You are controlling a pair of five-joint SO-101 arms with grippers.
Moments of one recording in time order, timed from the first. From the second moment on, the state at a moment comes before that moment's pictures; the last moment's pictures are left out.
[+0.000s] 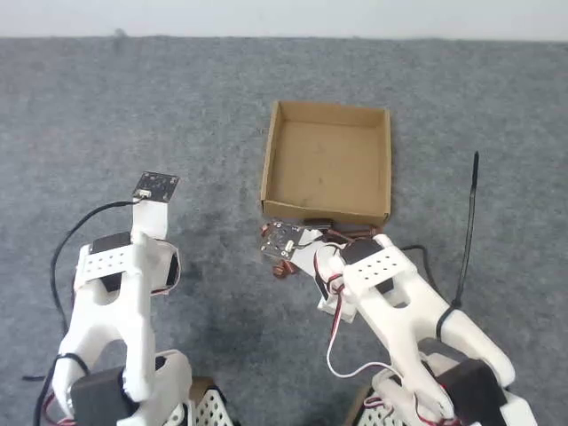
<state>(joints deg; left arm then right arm) -21.6 -21.5 62.0 55.3 -18.6 -31.5 -18.9 56.4 56.3 38.2</state>
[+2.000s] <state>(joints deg) 12.5 -8.5 28.2 70.5 29.0 -8.6 -11.7 51.3 56.4 27.8</state>
